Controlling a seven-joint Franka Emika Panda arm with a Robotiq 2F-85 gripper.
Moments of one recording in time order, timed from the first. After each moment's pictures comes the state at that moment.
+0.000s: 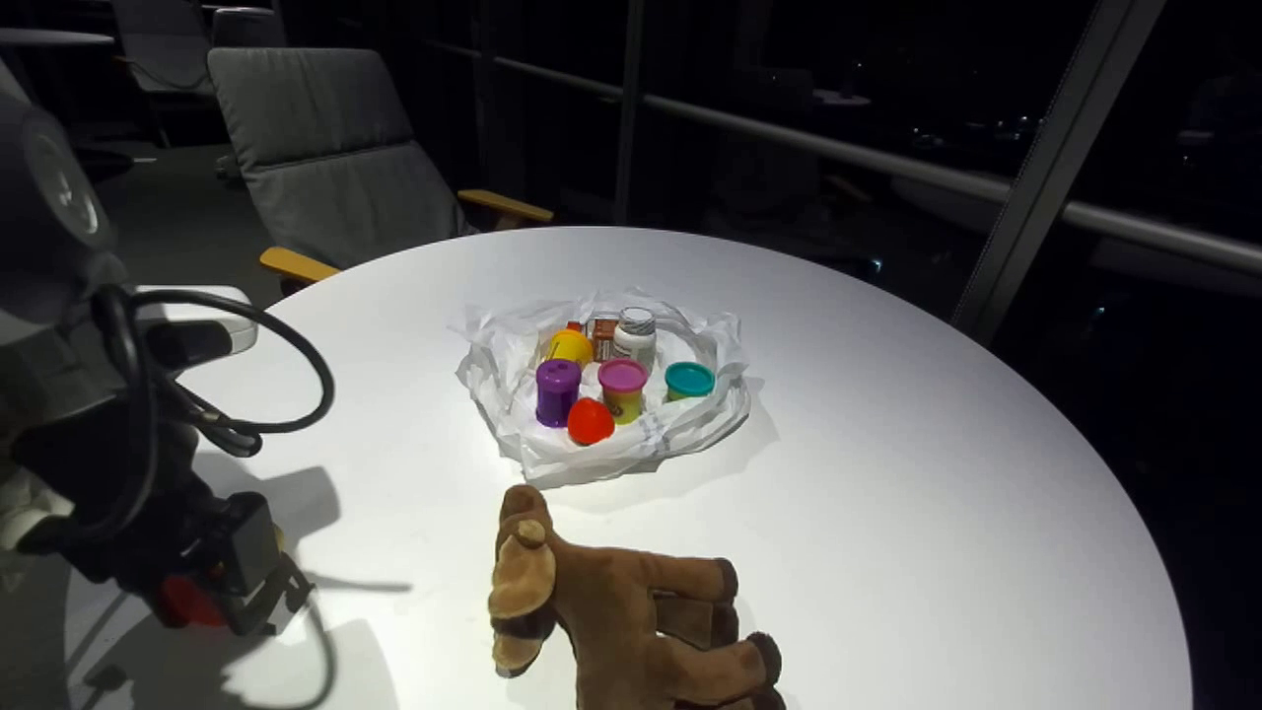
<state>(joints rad) 0.28 0.26 -0.01 -2.76 -0.88 2.90 0.80</state>
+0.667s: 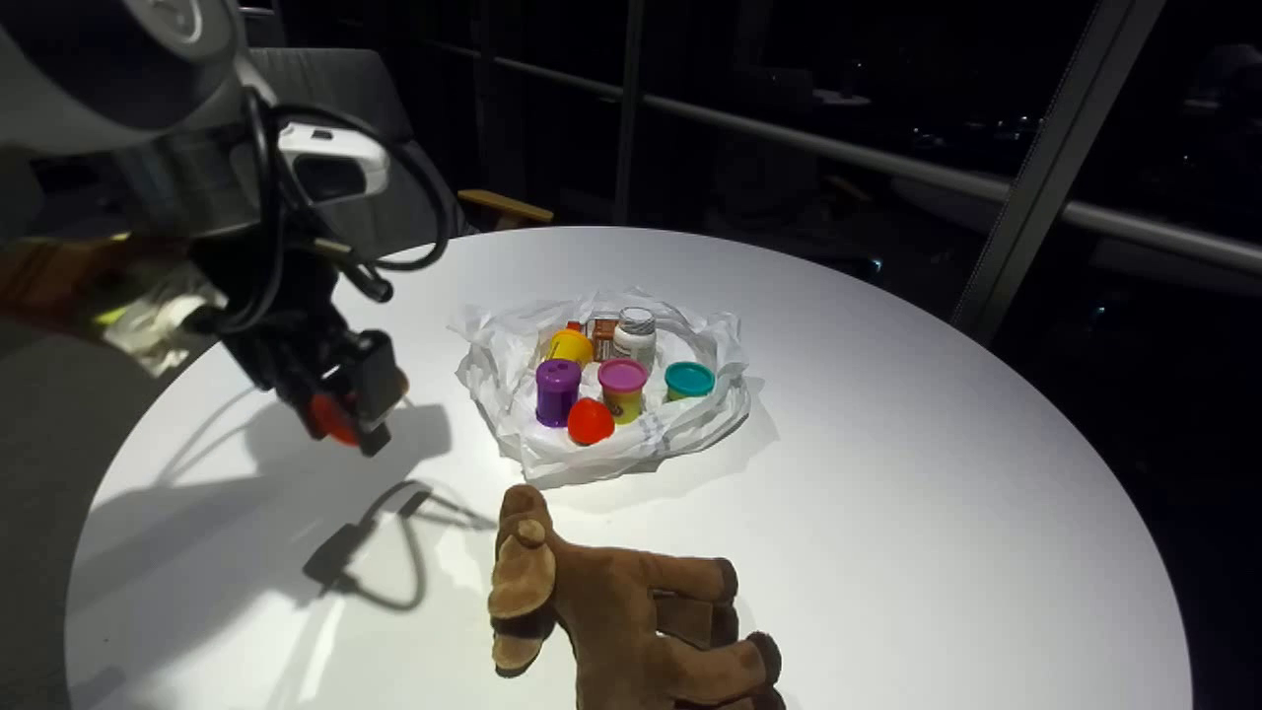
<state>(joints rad) 0.16 0.13 0.06 -2.63 -0.54 2.82 0.65</state>
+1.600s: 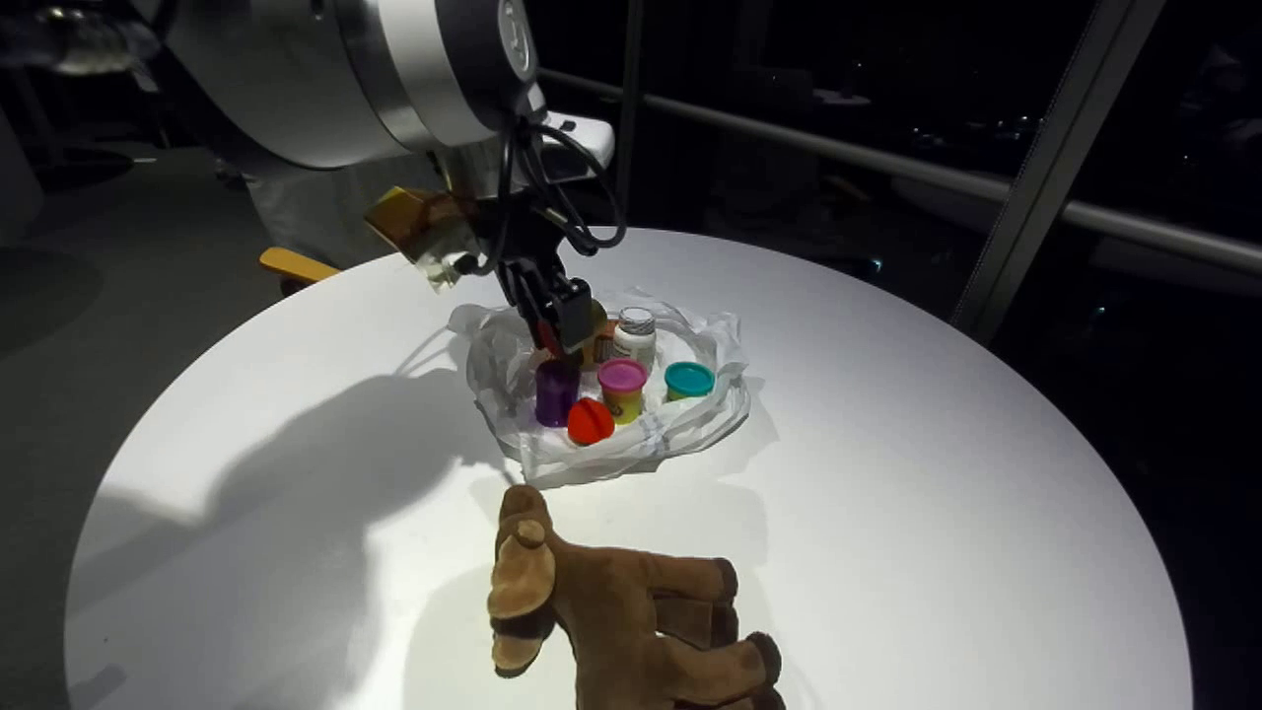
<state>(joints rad) 0.18 0.47 -0.10 -2.12 -0.42 2.75 0.90</state>
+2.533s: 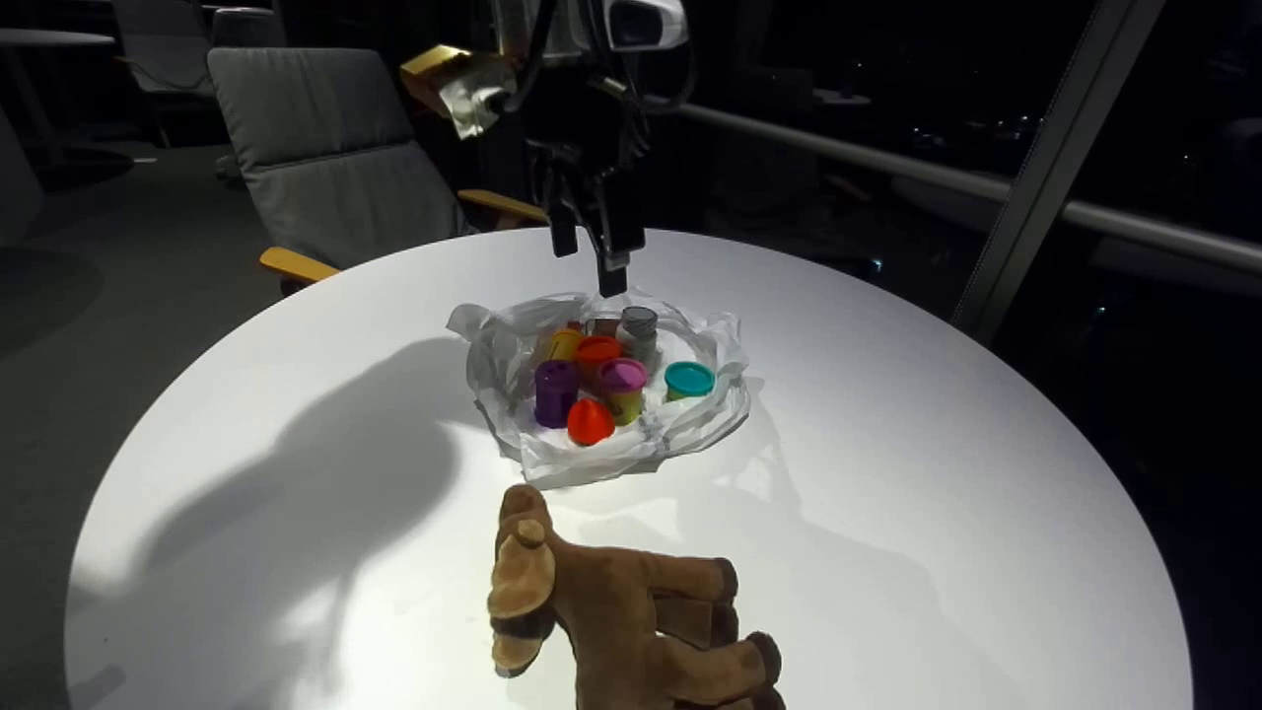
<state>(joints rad) 0.14 0.29 -0.11 -2.10 -0.14 2.49 0.70</state>
